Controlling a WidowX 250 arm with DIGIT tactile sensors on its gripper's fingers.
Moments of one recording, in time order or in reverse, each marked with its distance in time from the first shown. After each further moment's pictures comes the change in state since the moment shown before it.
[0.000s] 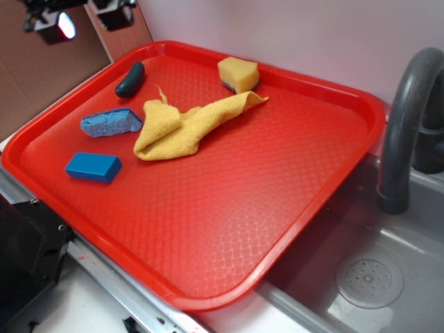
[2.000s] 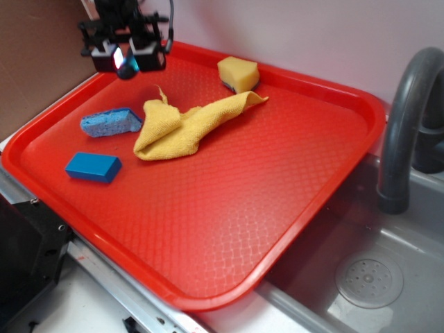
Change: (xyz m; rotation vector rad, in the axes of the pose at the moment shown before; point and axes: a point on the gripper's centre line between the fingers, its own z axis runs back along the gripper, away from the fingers) arm -0.028 -0.039 -0.018 0.002 0.254 -0.201
